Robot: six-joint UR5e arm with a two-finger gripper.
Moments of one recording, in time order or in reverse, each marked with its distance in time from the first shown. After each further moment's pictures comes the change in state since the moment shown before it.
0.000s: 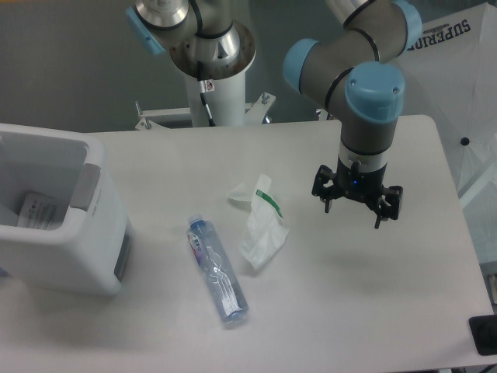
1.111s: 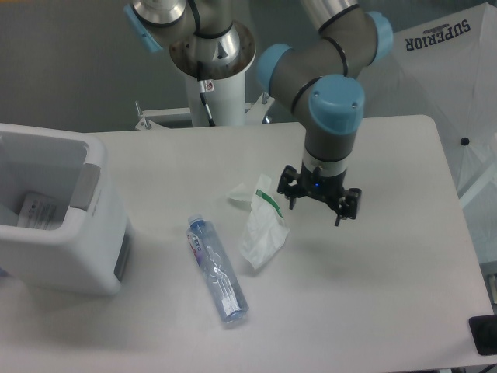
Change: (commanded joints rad) arm -0.101 0.064 -0.172 0.008 -0.014 -0.087
